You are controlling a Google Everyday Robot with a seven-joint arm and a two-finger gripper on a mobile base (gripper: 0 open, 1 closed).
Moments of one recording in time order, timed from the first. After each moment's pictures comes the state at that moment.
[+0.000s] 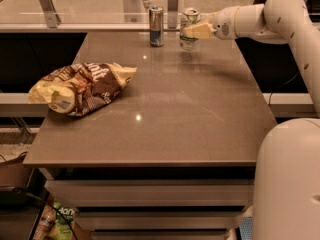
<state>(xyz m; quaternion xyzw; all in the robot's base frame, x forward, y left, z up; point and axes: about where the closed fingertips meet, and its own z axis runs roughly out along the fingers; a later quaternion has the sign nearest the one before) 0.813 -0.134 0.912 -0.39 0.72 0.24 0.53</state>
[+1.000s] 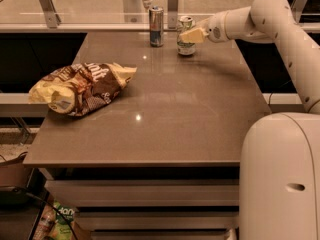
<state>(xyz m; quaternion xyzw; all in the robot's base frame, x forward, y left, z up) 0.834 -0.127 0.883 -0.38 0.75 0.21 0.50</state>
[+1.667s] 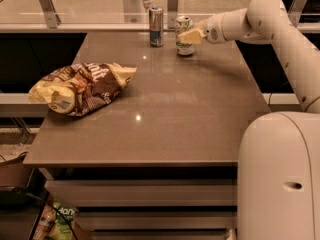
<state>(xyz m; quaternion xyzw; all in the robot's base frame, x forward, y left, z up) 0.838 -0.123 0.871 -0.38 0.75 0.21 0.50</state>
